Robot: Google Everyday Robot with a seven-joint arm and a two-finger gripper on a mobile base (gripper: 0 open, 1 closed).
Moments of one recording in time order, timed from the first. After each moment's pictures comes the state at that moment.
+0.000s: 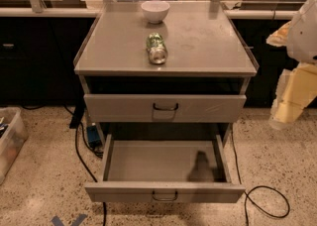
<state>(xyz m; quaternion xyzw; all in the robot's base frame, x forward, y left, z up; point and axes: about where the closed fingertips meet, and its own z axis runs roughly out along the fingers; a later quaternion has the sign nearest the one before) 0.438 -0.217 0.976 -0.60 0.78 -0.03 0.16</state>
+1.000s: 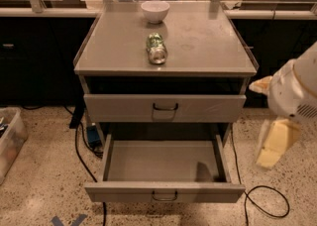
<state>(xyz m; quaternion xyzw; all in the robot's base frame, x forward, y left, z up) 0.417 -0.207 0.886 -0.61 0.78 0.03 0.16</state>
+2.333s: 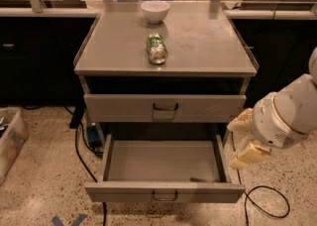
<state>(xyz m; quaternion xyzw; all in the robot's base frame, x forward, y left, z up) 0.411 -0.186 0.819 -0.60 0.77 0.08 0.19</state>
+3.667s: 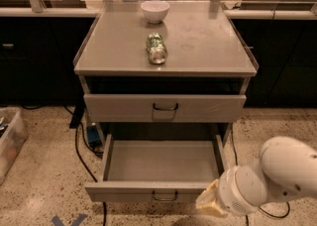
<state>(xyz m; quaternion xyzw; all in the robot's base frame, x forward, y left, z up) 0.346 -0.127 0.652 -0.52 0.81 0.19 0.17</state>
